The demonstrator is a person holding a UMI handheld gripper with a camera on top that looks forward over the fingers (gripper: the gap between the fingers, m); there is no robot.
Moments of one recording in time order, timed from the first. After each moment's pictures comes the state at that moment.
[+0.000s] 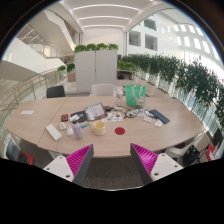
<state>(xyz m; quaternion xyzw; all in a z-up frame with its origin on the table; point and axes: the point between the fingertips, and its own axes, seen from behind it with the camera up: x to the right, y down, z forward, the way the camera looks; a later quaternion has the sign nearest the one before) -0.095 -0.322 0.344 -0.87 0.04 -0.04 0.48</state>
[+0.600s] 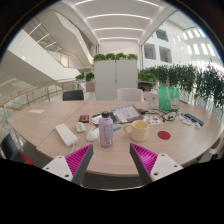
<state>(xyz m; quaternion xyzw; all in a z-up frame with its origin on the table) -0.274 -0.151 0.142 -0.82 -0.02 0.03 0.56</state>
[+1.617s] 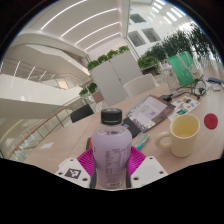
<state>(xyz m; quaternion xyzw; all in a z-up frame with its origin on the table) -0.336 0.093 0.097 -0.79 0.08 0.23 0.55</state>
